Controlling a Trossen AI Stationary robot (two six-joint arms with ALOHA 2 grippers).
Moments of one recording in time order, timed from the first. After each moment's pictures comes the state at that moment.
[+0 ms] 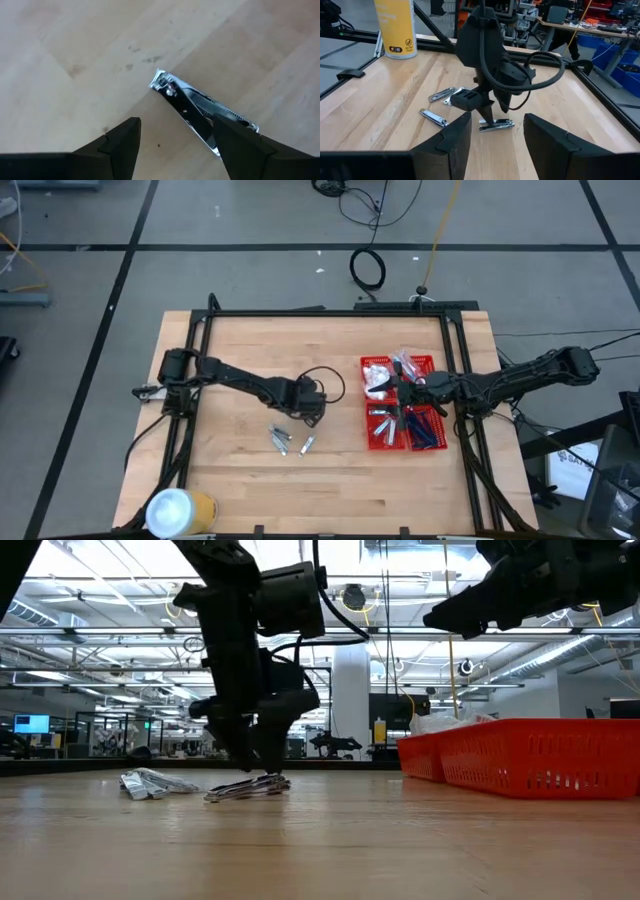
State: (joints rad) left arm -0.06 1.94 1.21 -0.66 -0.30 -0.84; right arm 0.11 0.95 0.37 0.40 0.10 -0.09
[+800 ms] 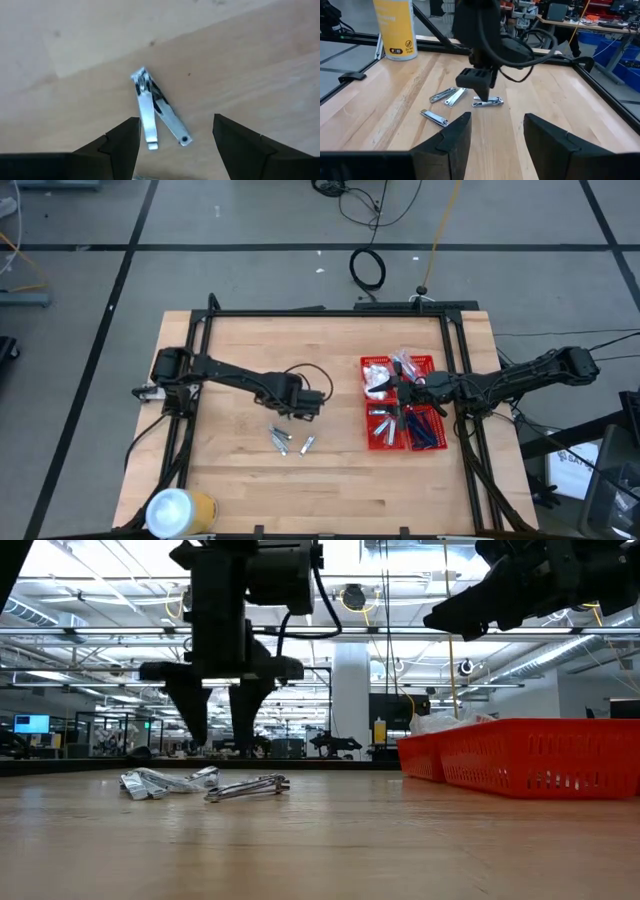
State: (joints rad) left arm -0.07 1.88 1.32 -1.00 -0.15 -1.31; right arm 0.11 0.95 0.37 0.40 0.10 -0.06
